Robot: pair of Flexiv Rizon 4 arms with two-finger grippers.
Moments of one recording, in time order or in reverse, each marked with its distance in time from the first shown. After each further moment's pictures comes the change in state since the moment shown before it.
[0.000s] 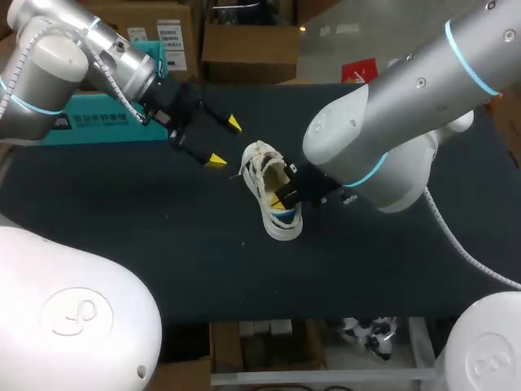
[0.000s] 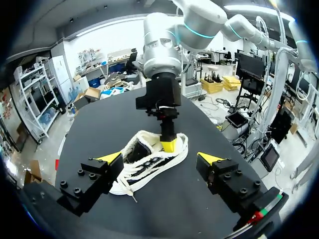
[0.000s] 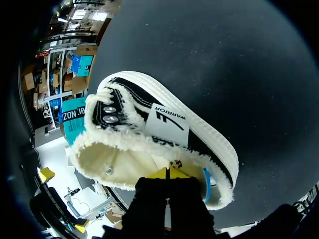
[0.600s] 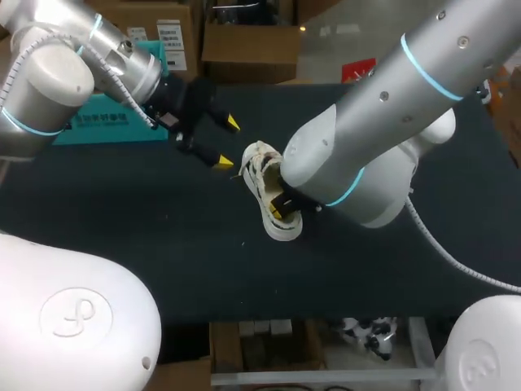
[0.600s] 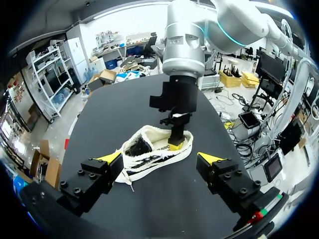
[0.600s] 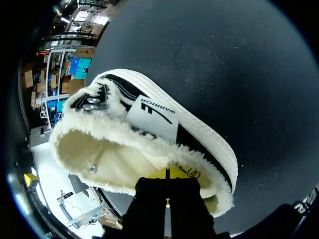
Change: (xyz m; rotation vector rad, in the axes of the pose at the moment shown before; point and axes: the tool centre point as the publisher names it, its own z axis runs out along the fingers) left arm 0.011 -0.012 -0.002 -0.137 -0.137 -0.102; right arm -0.009 -0.003 0.012 -0.082 -0.033 -0.027
